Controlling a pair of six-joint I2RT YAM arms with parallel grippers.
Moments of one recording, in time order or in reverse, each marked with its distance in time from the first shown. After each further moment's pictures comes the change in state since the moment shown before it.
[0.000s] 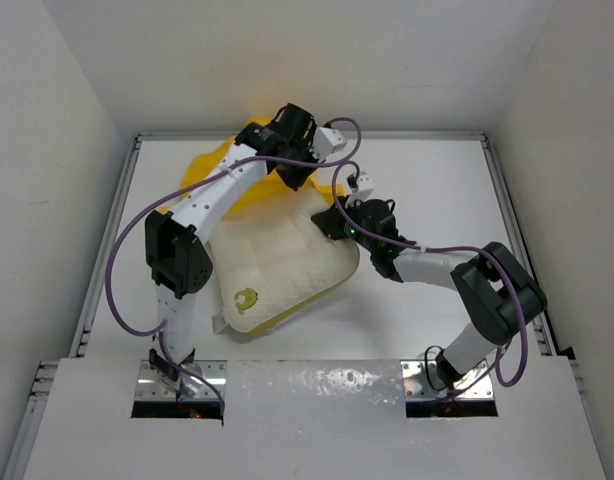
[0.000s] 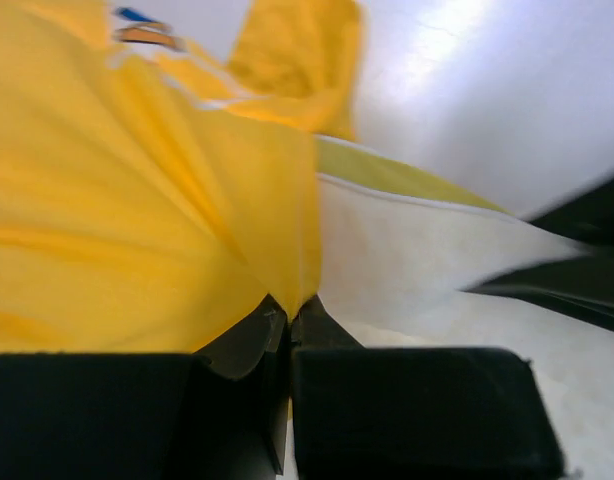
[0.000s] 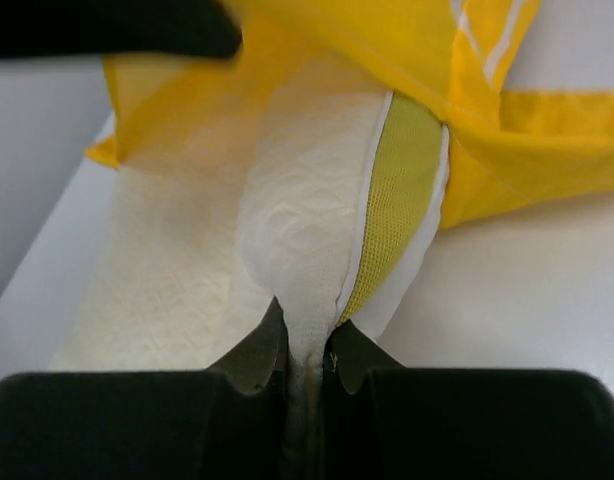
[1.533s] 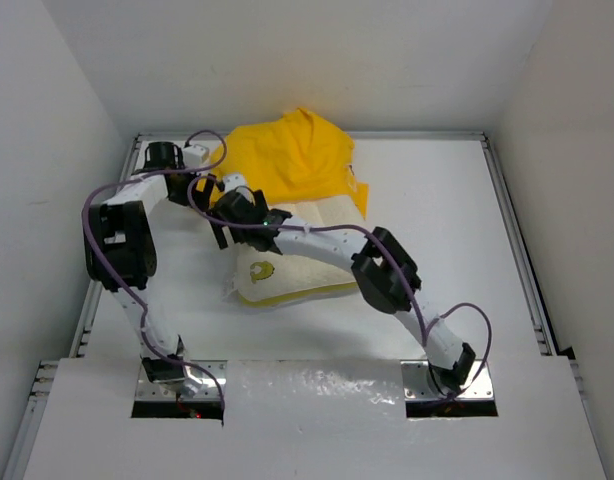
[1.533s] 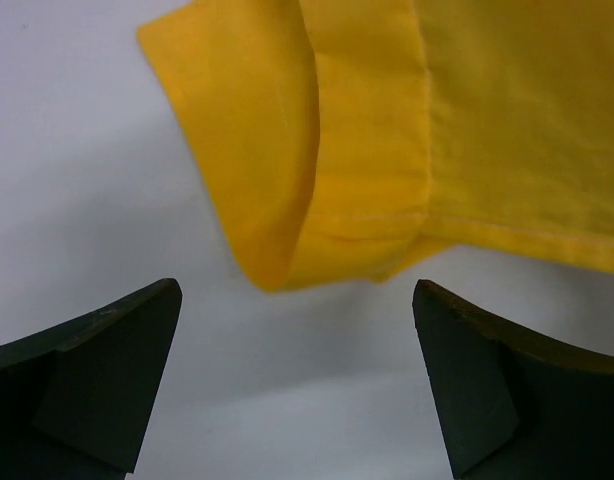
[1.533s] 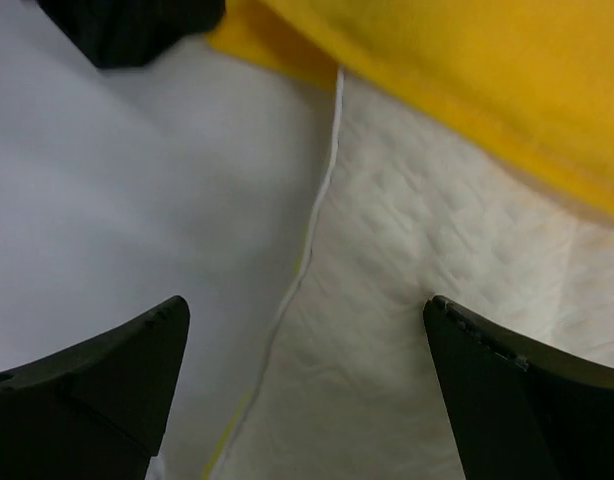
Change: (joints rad) left arm 0.685 -0.125 -0.711 0.578 0.139 0.021; right arm 0.397 0.693 1.254 -0.982 0.494 -0.136
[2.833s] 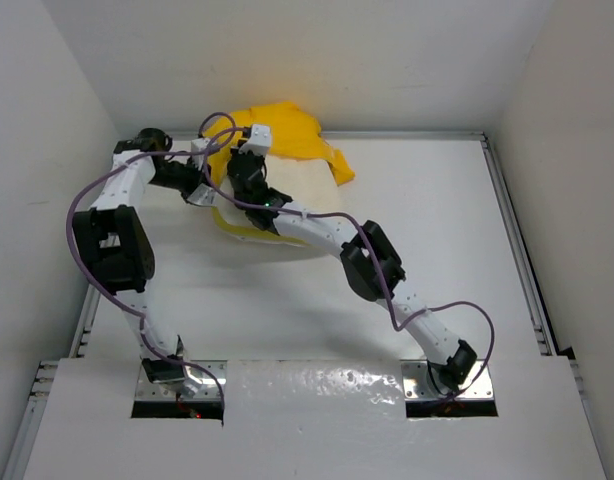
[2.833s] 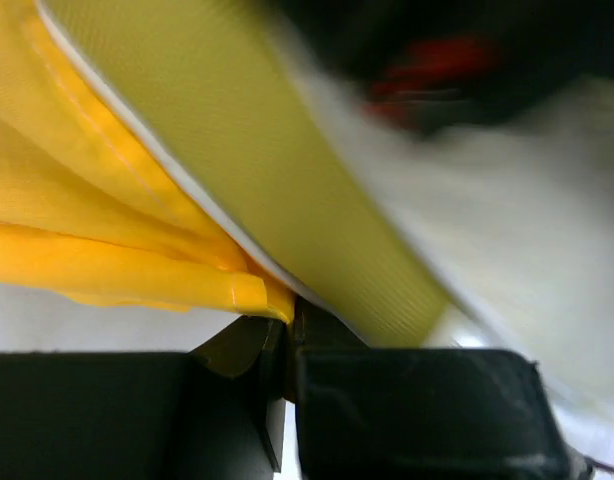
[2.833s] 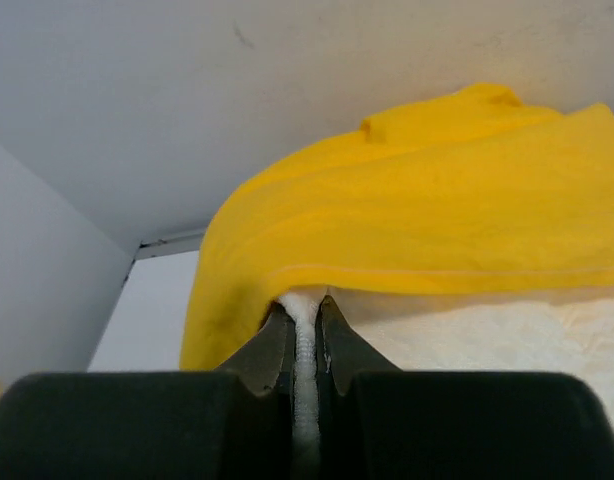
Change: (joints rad) left arm 0.007 -0.007 0.264 -0.653 0.671 0.370; right arm -0.095 0.214 0.284 0.635 0.422 -0.012
